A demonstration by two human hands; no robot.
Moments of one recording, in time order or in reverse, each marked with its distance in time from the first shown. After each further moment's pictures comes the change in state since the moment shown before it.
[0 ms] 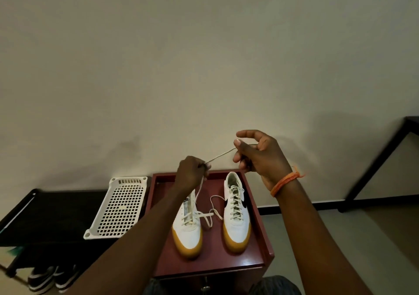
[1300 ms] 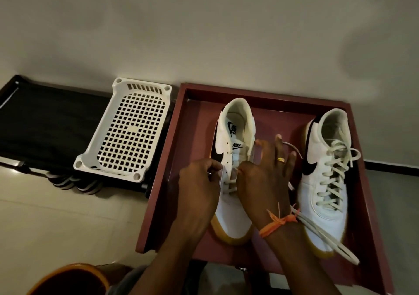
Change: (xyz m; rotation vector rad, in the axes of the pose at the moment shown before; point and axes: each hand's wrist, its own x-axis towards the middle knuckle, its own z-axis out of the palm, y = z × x) left_hand -0.004 -0.237 0.068 0.016 0.200 -0.375; right_hand 0.069 0.352 0.125 -1.351 -0.138 -0.112
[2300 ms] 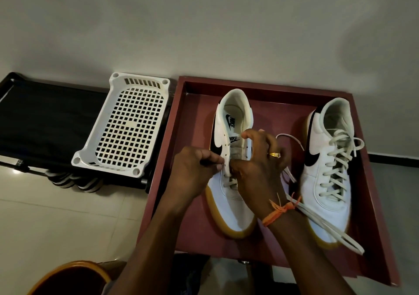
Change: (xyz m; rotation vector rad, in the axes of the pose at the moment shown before) left_hand 0.024 -0.006 -0.019 -0.055 -0.249 -0.053; right_hand 0.001 0.002 0.011 0.311 0.042 -0.097
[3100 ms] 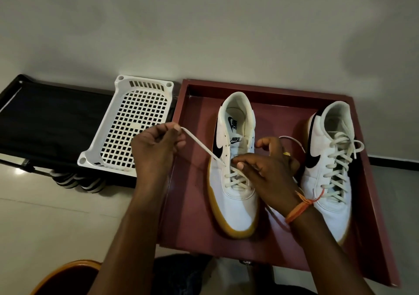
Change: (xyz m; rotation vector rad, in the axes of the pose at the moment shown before) left_hand 0.010 0.003 -0.044 -0.686 0.458 -0.073; right_hand 0.003 0.031 -0.011 0.193 -0.117 0.001
